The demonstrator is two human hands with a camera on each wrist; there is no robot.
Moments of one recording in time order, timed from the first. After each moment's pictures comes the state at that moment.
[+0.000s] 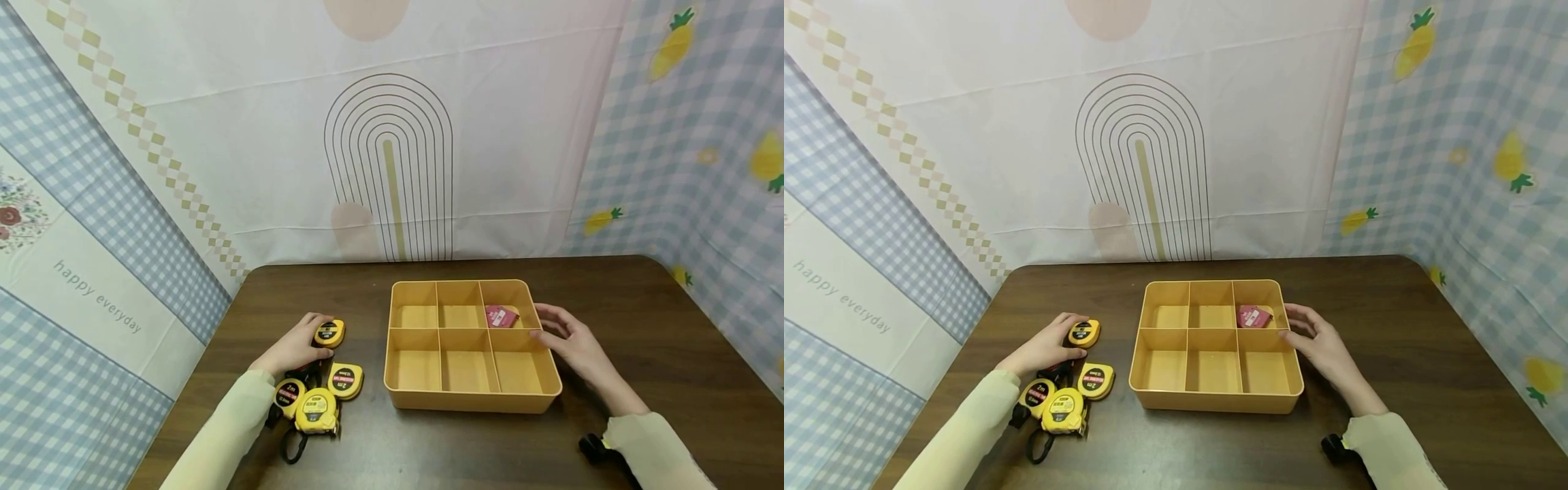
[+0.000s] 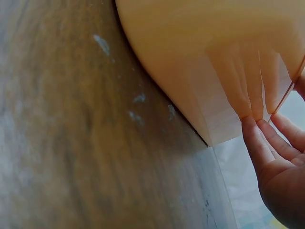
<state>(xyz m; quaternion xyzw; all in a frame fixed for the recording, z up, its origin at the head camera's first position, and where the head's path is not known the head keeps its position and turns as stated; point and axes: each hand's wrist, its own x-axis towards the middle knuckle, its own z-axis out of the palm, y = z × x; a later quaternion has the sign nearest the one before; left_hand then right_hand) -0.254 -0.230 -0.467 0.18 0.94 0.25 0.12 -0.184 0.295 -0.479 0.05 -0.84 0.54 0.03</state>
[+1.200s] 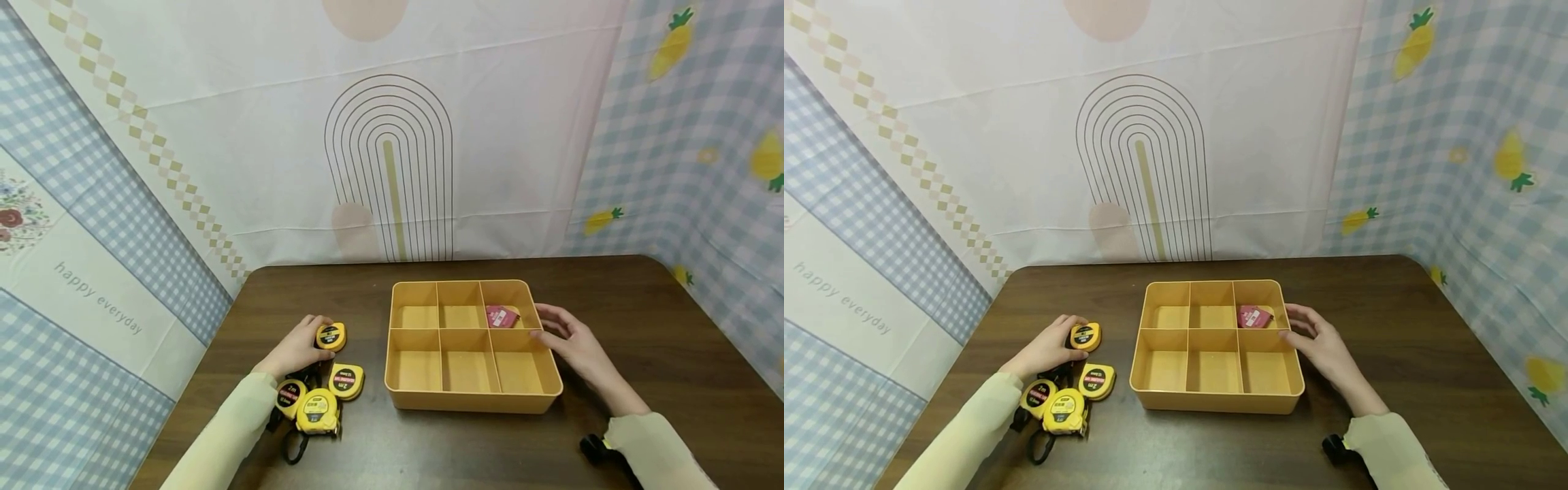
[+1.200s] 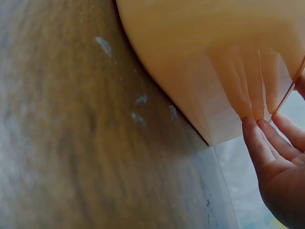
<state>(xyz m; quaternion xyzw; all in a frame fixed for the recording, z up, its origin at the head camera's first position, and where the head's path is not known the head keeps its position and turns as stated) -0.252 -0.226 -0.470 0.16 0.95 0.24 0.10 -0.183 0.295 -0.478 0.04 -0.84 0.54 0.02</state>
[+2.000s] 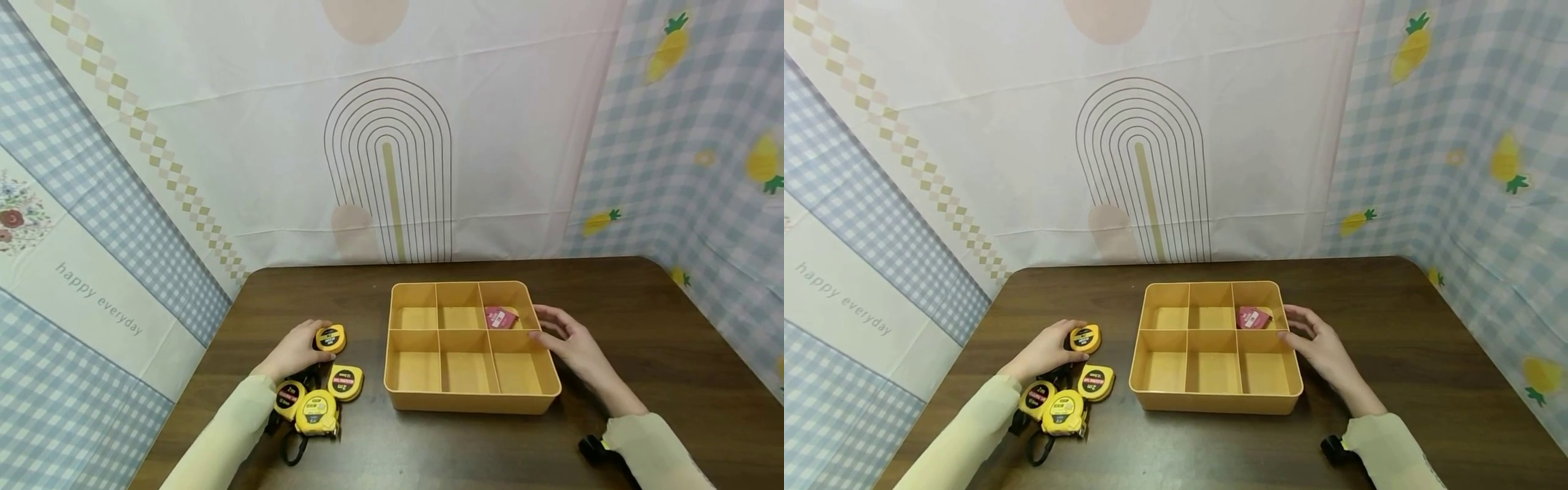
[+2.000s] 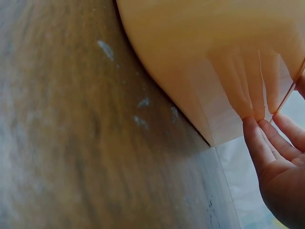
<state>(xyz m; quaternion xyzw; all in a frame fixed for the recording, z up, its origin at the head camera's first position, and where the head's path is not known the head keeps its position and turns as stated) -0.248 -0.226 -0.468 0.17 0.96 0.22 0.08 -0.183 0.294 -0.479 0.04 -0.84 0.55 0.03</state>
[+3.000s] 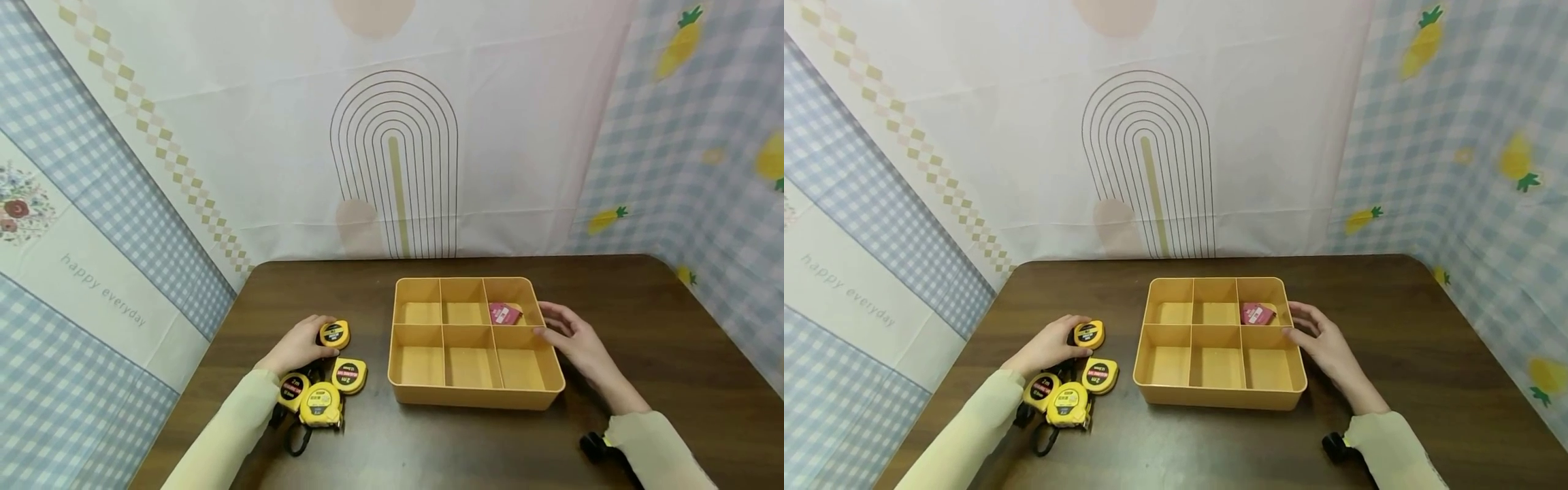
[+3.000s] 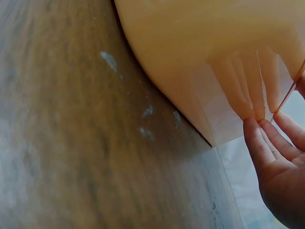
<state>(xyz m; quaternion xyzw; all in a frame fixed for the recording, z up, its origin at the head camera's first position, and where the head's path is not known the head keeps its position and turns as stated) -0.243 -0.228 -0.468 0.18 0.96 0.22 0.08 -0.182 0.292 -0.481 0.04 -0.83 0.56 0.03</state>
